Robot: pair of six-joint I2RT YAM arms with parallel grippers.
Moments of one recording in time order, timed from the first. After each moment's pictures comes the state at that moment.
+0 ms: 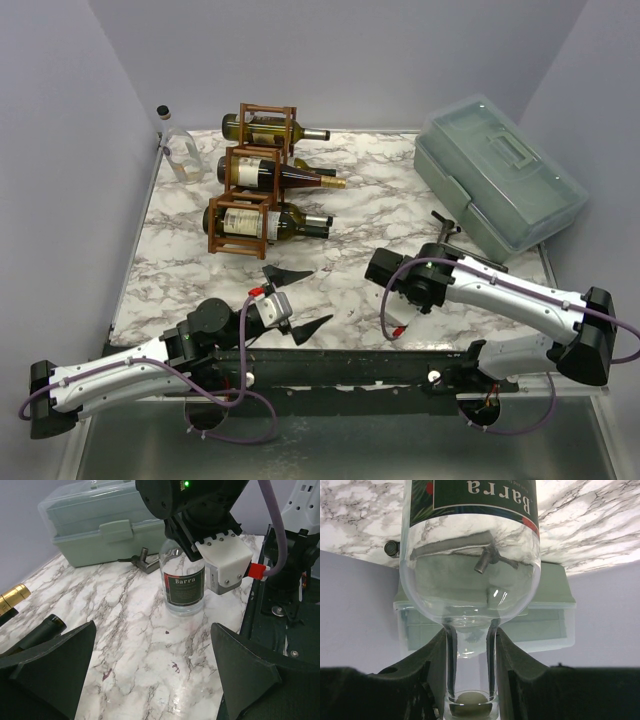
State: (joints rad) left arm -1.20 0.43 0.31 0.22 -0.05 0.17; right arm 1.04 1.29 1.10 -1.38 0.59 -1.43
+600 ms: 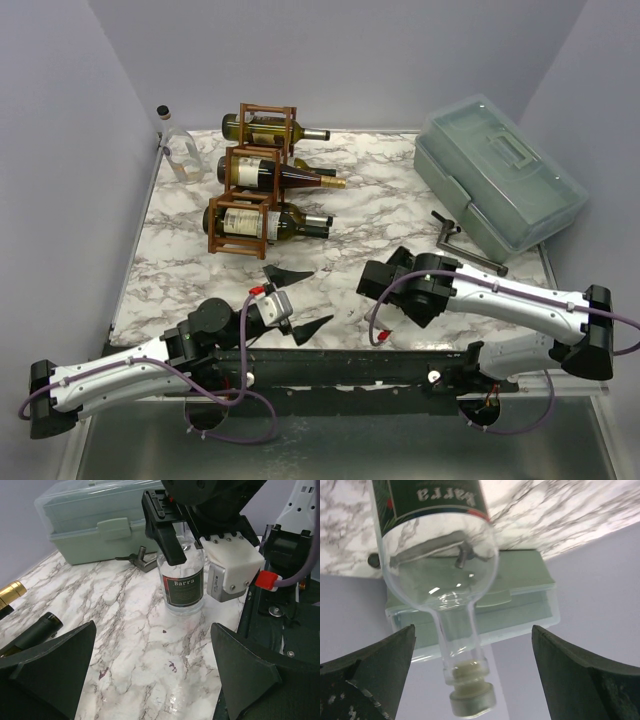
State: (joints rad) left arm -1.20 0.43 0.31 0.22 -0.05 0.15; right arm 1.16 1.28 1.12 -1.36 0.63 -1.29
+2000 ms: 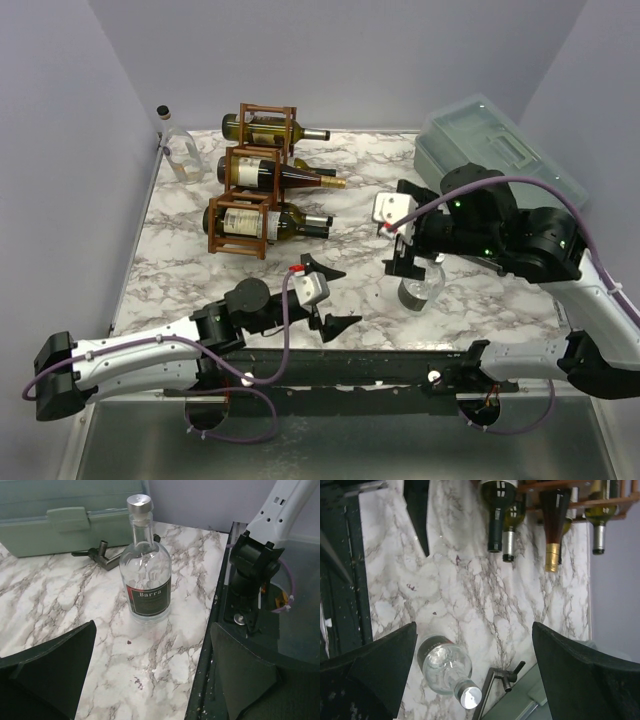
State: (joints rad) left arm -1.20 0.76 0.47 0.30 0.07 0.02; right arm 1.00 1.21 1.77 -1.18 -0.06 -0.62
